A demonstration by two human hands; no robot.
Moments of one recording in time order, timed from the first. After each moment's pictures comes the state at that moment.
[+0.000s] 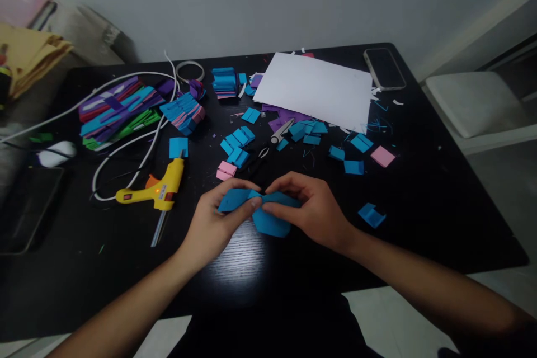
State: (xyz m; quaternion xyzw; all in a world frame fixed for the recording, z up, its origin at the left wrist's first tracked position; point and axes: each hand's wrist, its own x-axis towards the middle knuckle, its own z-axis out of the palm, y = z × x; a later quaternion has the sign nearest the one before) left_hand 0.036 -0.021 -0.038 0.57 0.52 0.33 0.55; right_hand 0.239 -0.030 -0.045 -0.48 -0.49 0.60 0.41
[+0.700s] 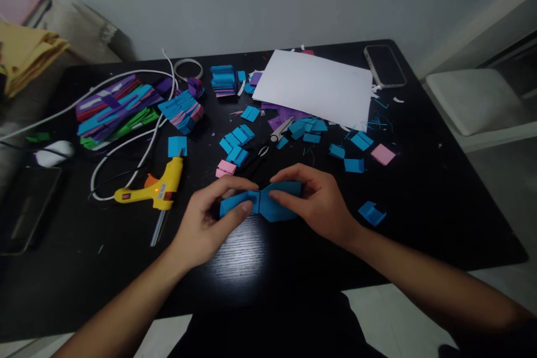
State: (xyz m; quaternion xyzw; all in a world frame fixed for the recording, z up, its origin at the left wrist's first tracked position) left_hand 0.022 -0.018 -0.030 0.65 0.47 0.32 0.51; right_hand 0.242 -0.026 -0.046 -0.51 -0.53 0.51 0.44
